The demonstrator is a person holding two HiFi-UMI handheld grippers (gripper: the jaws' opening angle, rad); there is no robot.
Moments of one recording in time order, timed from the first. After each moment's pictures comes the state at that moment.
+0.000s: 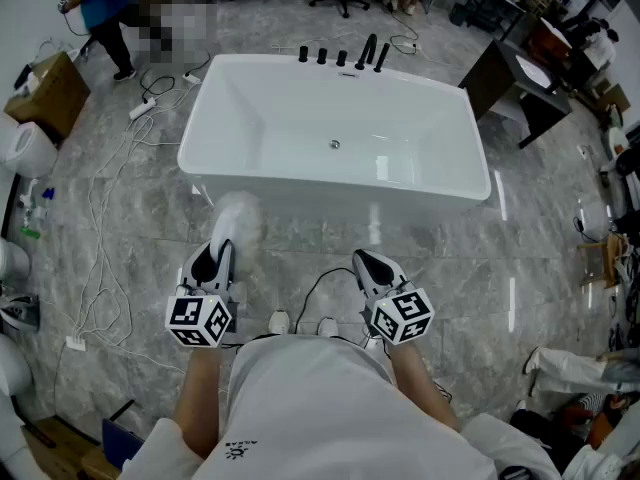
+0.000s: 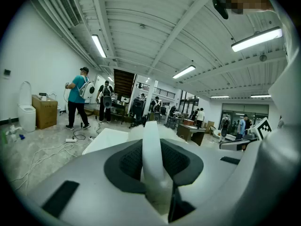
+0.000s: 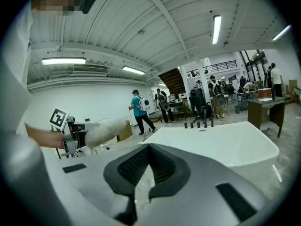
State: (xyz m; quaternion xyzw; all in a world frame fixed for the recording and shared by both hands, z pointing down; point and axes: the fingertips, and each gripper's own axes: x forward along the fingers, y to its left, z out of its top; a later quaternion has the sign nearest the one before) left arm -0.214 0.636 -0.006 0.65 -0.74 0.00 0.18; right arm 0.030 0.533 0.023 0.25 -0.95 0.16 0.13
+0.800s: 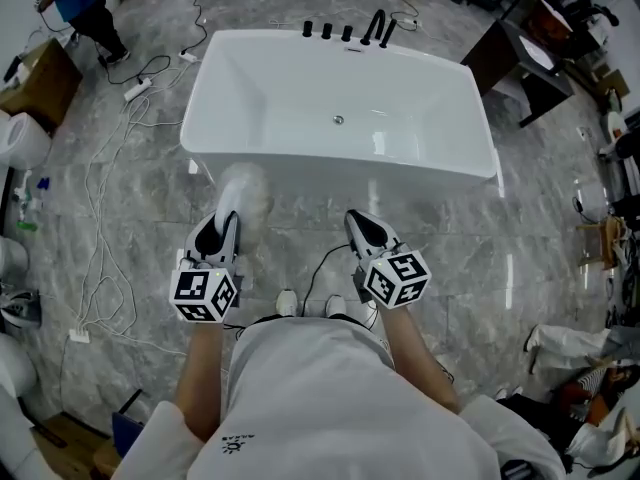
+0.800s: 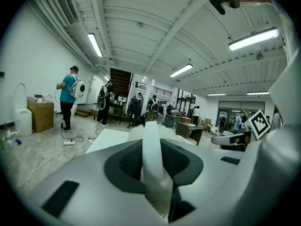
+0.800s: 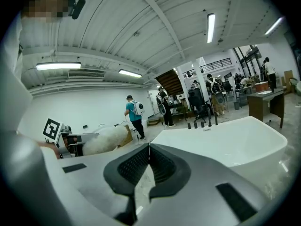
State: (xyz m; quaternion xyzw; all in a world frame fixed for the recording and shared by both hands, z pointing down) left arm -0.251 0.630 0.005 0.67 -0.72 0.01 0.17; right arm -0.044 0.525 0.024 0.26 -0.94 0.18 0.10
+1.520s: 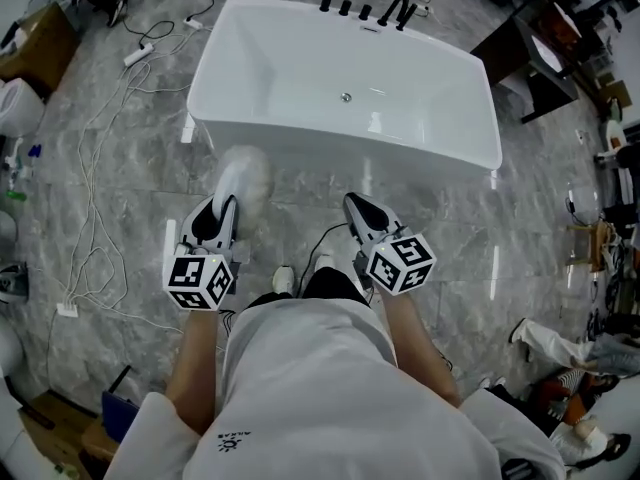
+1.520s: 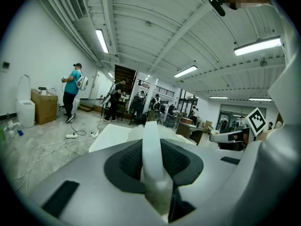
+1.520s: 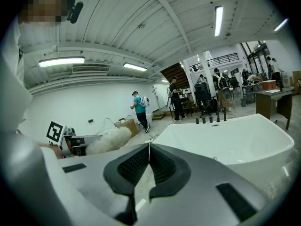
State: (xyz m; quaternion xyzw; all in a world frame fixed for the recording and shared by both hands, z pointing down) left arm -0.286 0.668 0.027 0.66 -0.72 0.00 0.19; right arm -0.090 0.557 0.029 0.23 -0.95 0.18 0.14
